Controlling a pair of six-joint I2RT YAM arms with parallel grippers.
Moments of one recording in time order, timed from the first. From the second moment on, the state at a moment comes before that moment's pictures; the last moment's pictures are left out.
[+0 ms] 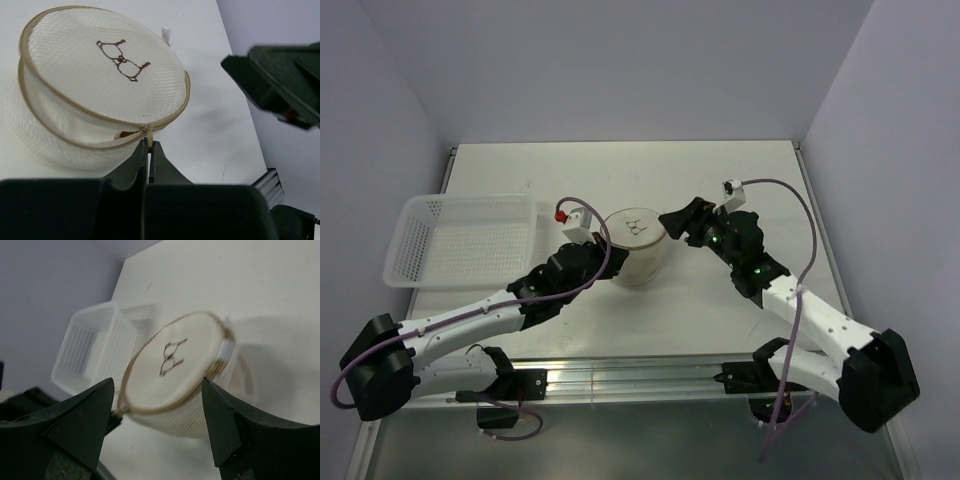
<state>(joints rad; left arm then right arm) -0.93 1.10 0.63 0.17 -0.33 -0.83 0.47 1.08 0.62 0.28 -0.08 0.76</state>
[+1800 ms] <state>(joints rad) -0.97 0.90 0.50 0.13 -0.46 -0.79 0.44 1.39 0.82 0.24 -0.21 0.74</state>
